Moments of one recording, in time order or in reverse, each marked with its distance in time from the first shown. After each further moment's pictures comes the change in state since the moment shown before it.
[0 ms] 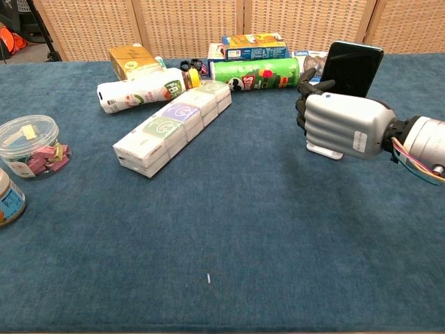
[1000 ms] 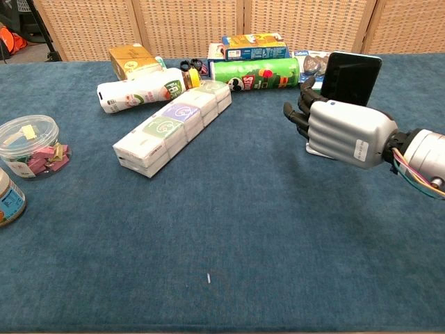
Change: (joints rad) left arm 0.001 -0.001 0.000 -0.009 -0.010 -0.005 0.014; right arm -0.050 -0.040 0.024 0.007 0.017 0.007 0.001
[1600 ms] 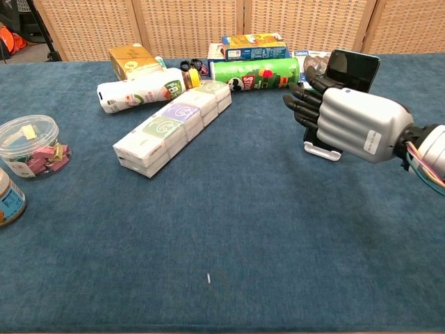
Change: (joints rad) left arm 0.003 0.006 0.003 0.003 0.006 0.005 -0.012; right arm -0.054 0.033 0.029 -0.117 0.055 0.048 -0.045
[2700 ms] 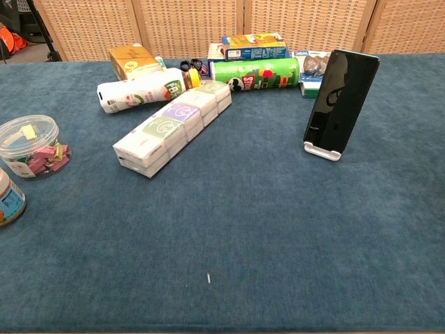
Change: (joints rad) left arm 0.076 -0.029 0.001 0.038 0.012 0.122 -0.031; right arm -0.345 0.342 -0.042 -0.196 0.001 0.421 1.570
